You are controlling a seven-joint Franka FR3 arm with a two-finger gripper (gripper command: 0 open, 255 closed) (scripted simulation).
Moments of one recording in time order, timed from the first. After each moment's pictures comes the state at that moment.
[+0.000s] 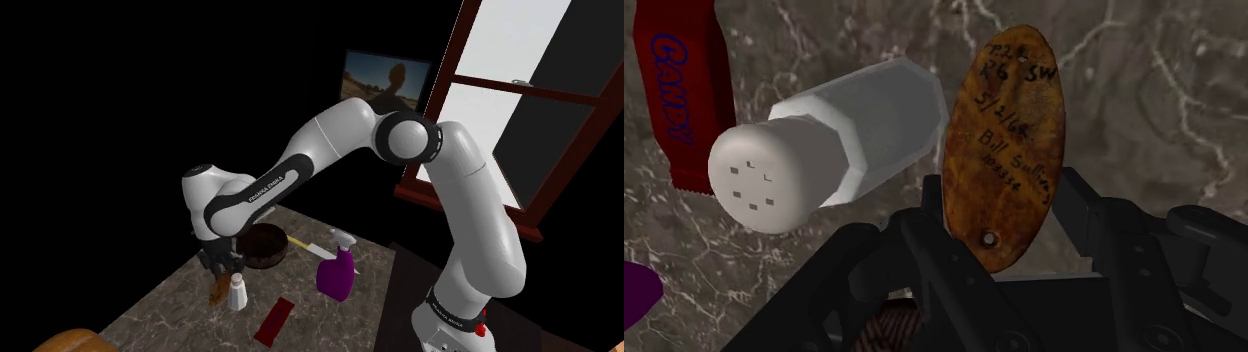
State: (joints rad) arm 0.18 0.70 0.46 -1.67 -0.26 2.10 1.87
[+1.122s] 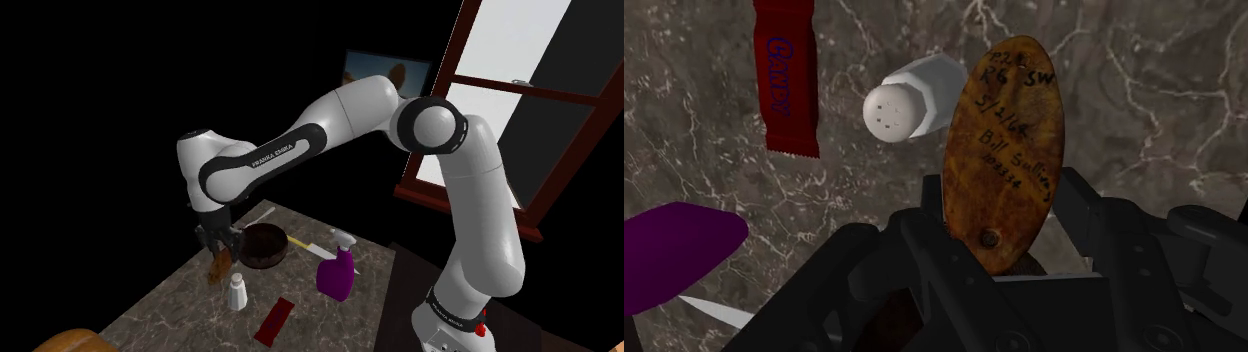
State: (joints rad) arm 0.15 0.57 0.50 -1.64 -0.20 1.94 1.85
